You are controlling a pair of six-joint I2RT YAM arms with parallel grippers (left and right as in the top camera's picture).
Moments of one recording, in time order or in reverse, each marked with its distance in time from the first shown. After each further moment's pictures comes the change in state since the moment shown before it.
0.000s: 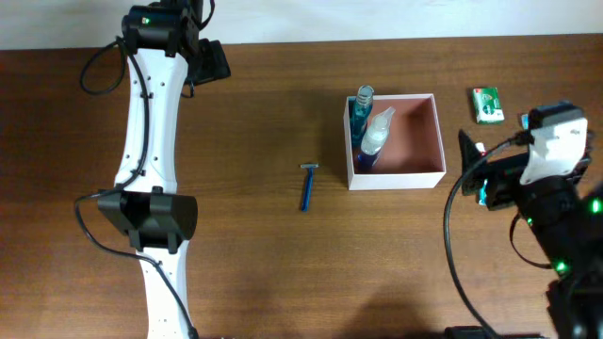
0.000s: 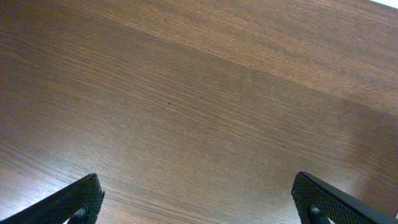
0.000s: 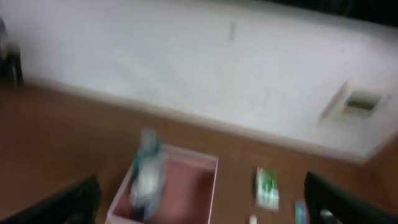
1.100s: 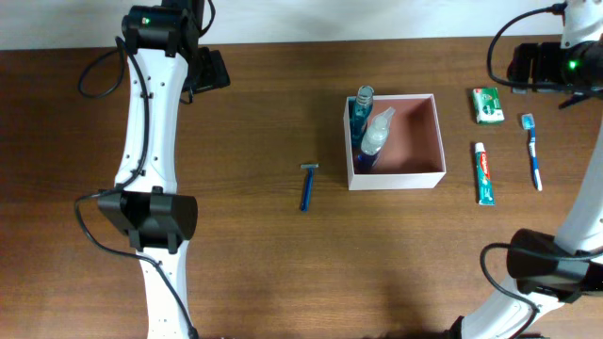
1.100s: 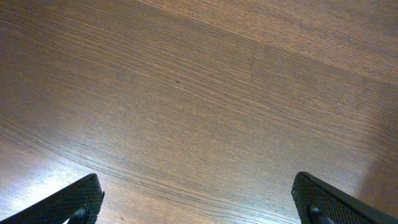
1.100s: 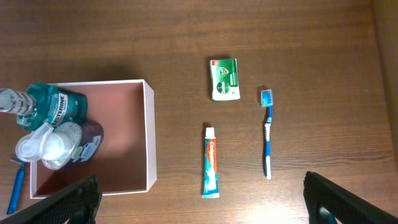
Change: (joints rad) left arm 0.000 0.000 -0.001 -0.078 0.003 0.000; right arm -0.267 1.074 1.175 -0.782 0.066 -0.003
